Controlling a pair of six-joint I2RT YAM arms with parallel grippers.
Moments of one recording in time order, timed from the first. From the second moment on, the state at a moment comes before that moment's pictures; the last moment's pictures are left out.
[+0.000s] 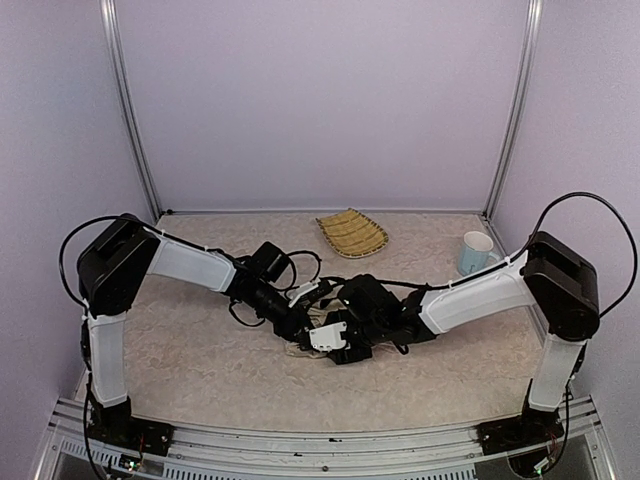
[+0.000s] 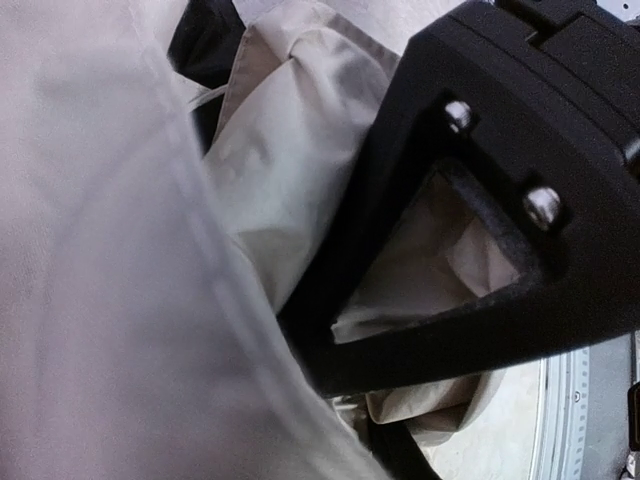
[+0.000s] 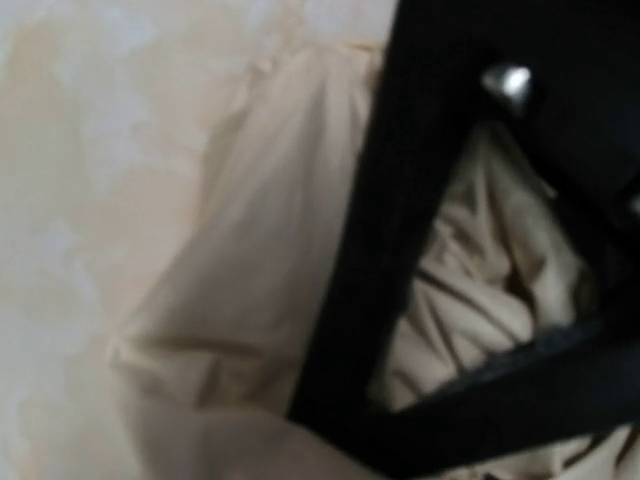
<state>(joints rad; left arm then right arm) -0.72 2.06 1.21 -0.25 0.82 0.23 1.02 1.85 1.00 0.02 0.00 -0.86</state>
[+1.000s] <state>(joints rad) -0.56 1.61 0.72 0.38 0.75 -0.06 0.93 1.98 1.25 -0.29 -0.24 -0.66</state>
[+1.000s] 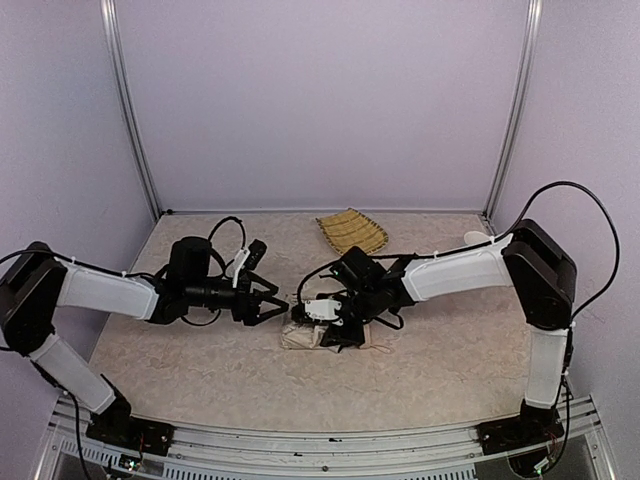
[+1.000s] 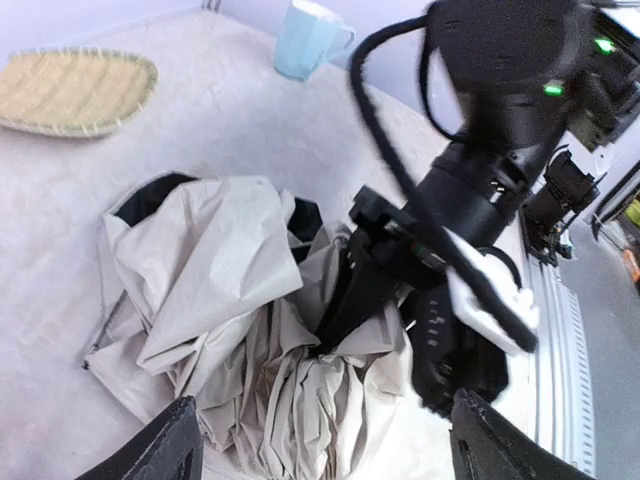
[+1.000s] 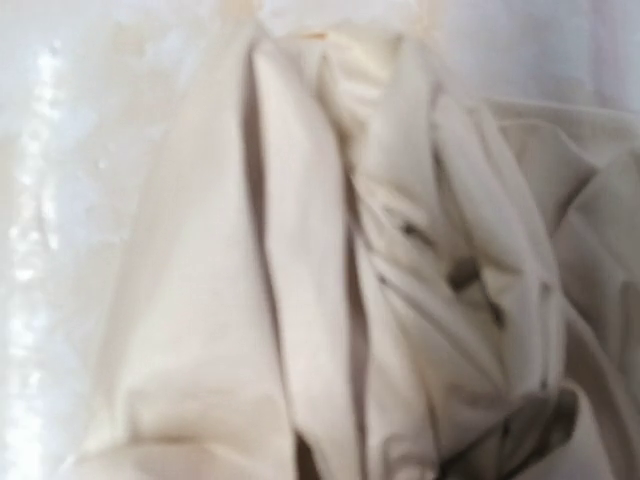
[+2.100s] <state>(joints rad) -0.88 1.73 0.79 0.27 0.43 0.25 0.78 2.22 1.53 -0.74 -0.95 -0.58</state>
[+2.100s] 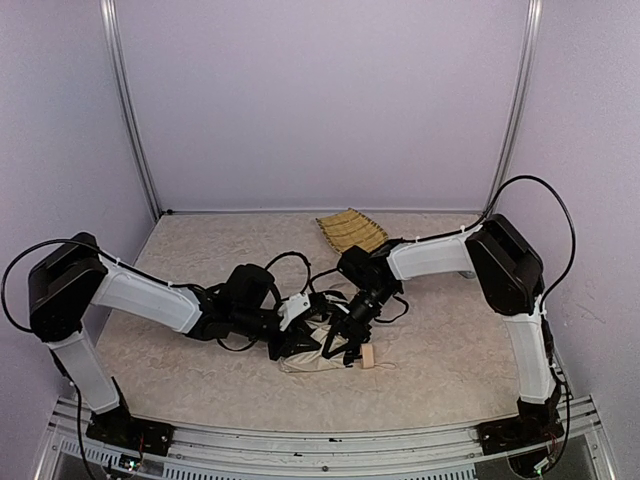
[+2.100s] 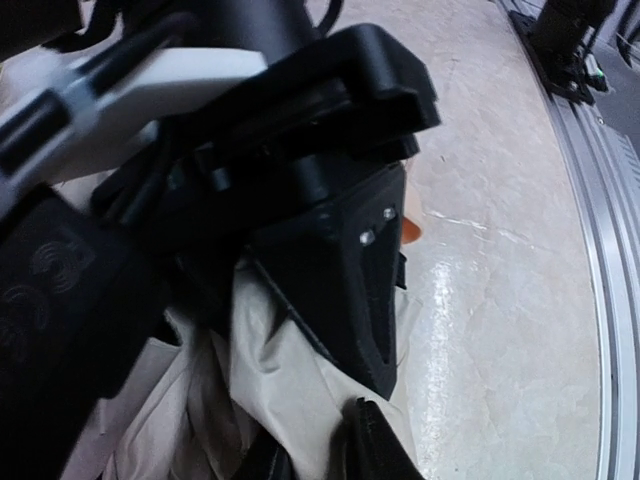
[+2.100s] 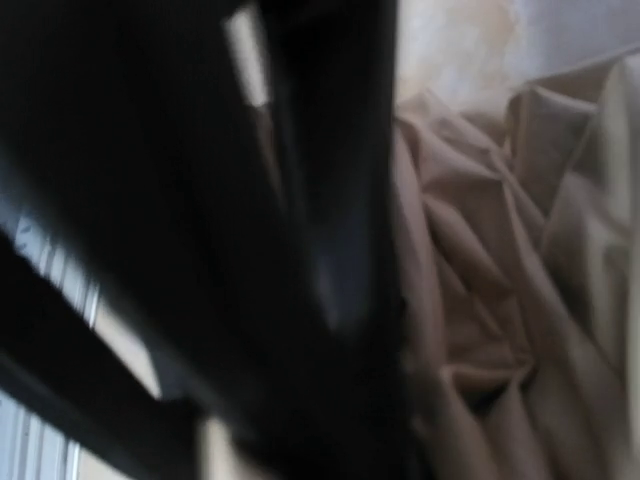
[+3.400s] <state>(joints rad) -0.75 2.00 1.05 0.17 0.58 -0.02 0.77 1.60 1.02 -0.21 -0.34 -0.39</state>
